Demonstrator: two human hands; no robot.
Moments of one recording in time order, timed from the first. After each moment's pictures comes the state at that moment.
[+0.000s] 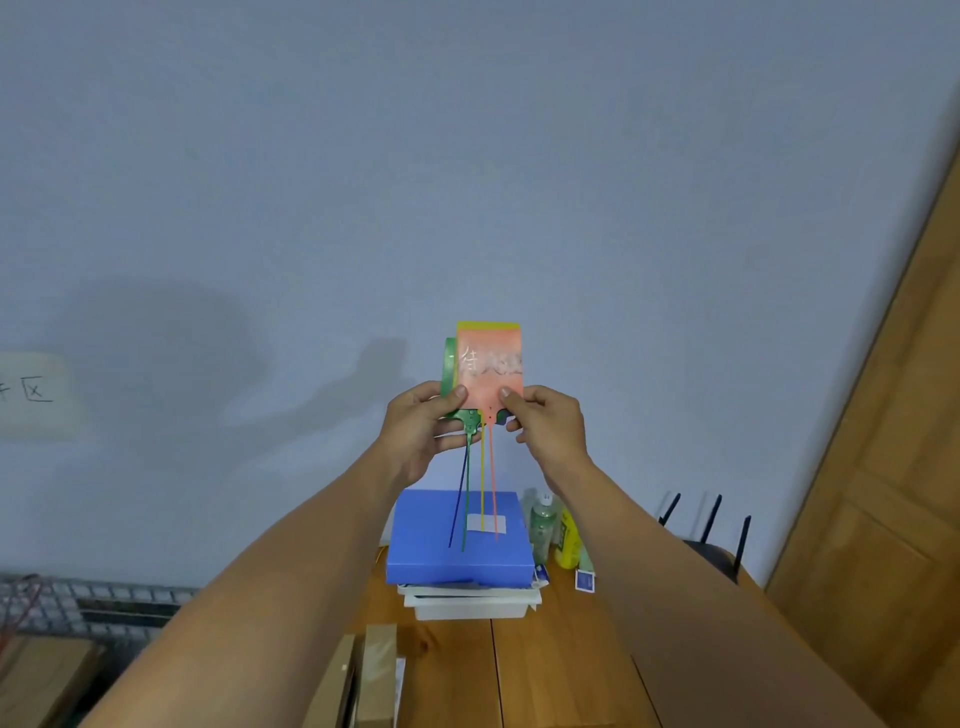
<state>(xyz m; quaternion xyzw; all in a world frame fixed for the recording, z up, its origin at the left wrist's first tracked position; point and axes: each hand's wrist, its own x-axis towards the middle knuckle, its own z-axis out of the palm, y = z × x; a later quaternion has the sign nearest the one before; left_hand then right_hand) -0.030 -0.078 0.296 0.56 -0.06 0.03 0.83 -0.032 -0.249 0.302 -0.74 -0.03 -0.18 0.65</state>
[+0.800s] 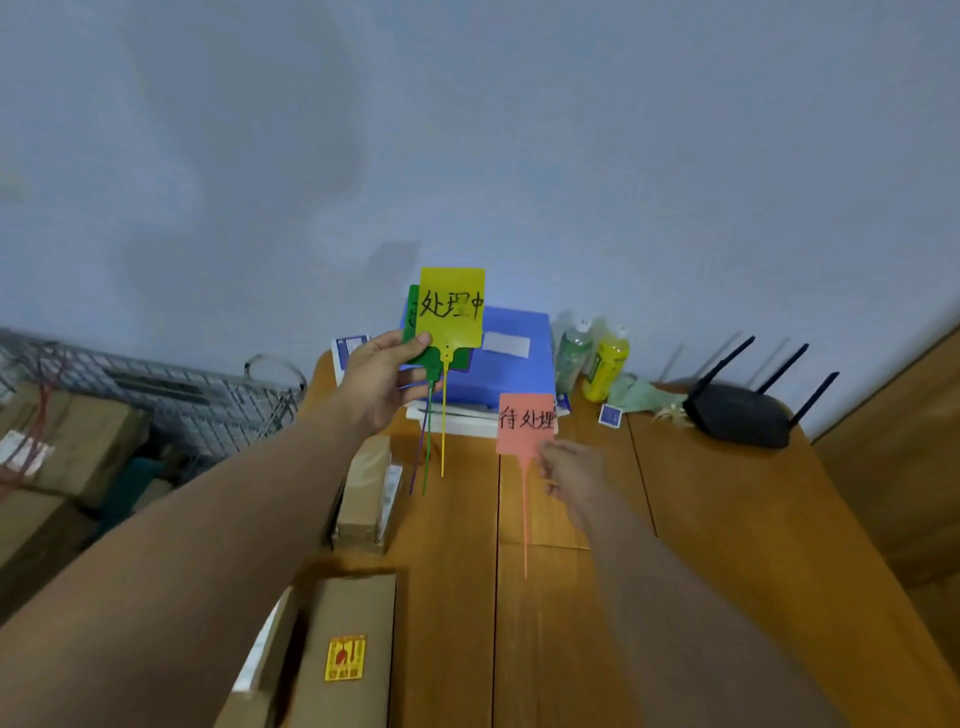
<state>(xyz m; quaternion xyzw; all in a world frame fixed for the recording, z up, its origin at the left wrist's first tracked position) 0.017 -0.070 0.066 0.54 0.15 -0.02 0.83 -0.003 -0.332 -0.023 -0.73 0.19 0.14 0.64</state>
